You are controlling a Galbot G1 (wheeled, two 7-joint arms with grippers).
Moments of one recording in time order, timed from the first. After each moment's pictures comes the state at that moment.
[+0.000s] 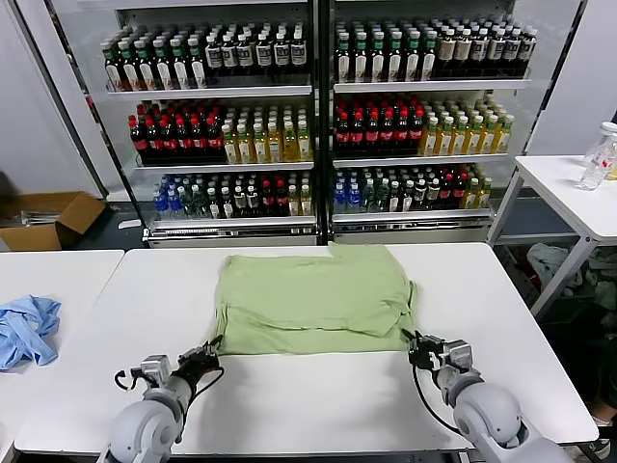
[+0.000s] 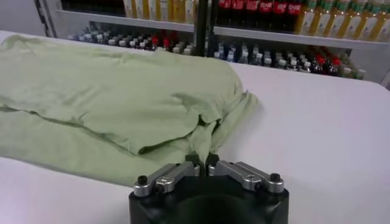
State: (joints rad) left arm 1.30 -1.15 -0.44 -1.87 -0.69 0.48 -0.16; right arm -1.21 0.89 0.24 1.90 0.58 -0.49 0.17
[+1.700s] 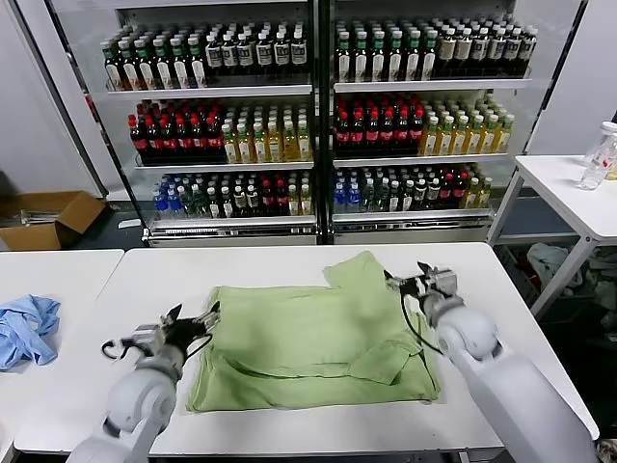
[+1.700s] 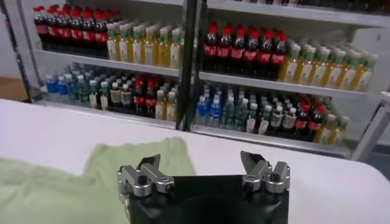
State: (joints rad) left arm 1.07 -1.12 -0.36 -1.79 -0.62 0.48 -0.33; right arm -0.58 1.05 -0.01 1.46 0.64 -0.54 0.20
